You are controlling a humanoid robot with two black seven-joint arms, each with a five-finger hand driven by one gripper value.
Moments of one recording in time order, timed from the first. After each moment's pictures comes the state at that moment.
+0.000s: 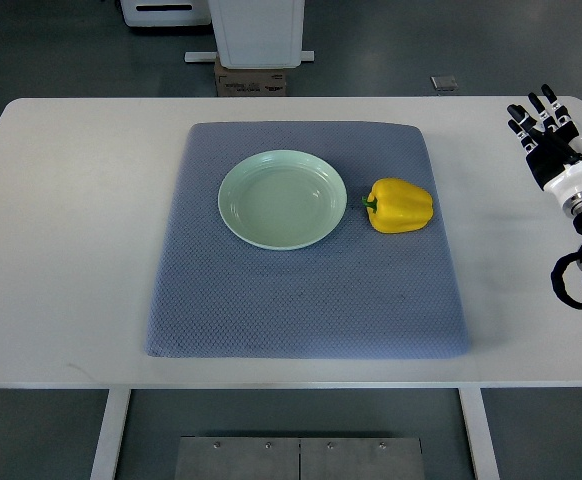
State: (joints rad) left arm -0.04 0.00 -0.11 -0.24 0.02 0.17 0.04; right arm 0.89 -0.18 0.55 0.18 0.12 0.47 0.44
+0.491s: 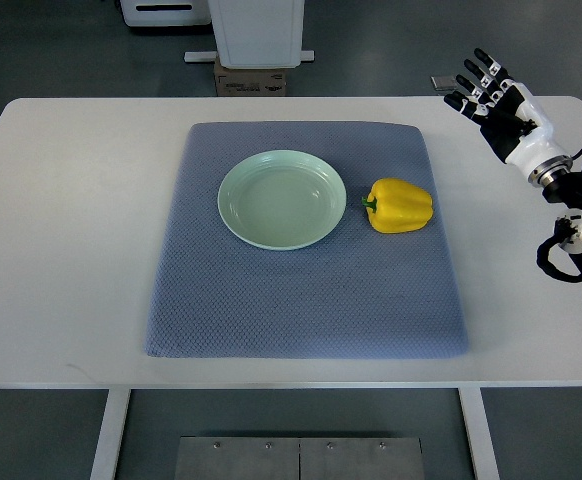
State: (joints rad) left arm -0.04 0.00 -0.11 -0.24 0.02 0.17 0.04; right arm 1.00 -0.20 0.27 0.33 0.03 0.47 0.53
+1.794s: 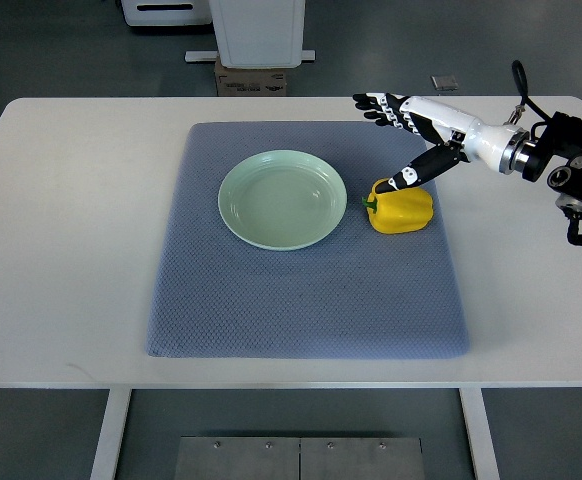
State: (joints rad) left arm -0.04 0.00 -0.11 -0.24 0.02 0.17 0.04; right arm 1.31 -0.42 -0.28 0.85 -0.52 0.16 0.61
